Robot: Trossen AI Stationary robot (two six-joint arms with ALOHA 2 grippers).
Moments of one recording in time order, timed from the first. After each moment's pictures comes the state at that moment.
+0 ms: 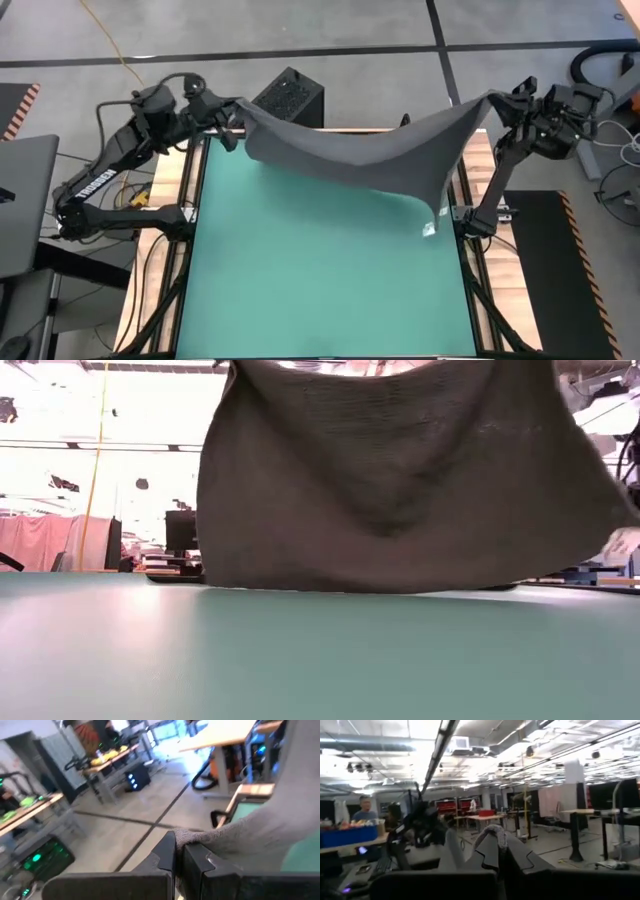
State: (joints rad) left arm 0.59 0.96 1.33 -0.45 -0.13 0.34; right arm 1.07 0.23 0.98 0.46 1.24 -1.09
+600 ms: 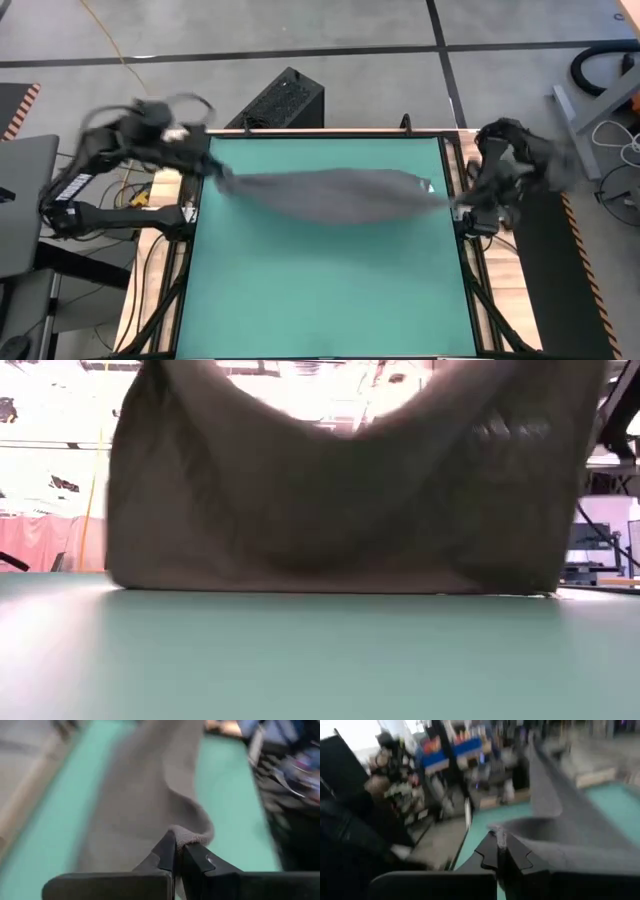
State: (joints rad) left arm 0.43 0.91 1.38 -1.12 0.38 0.06; right arm 1.39 0.39 0.91 -0.81 1.14 0.63
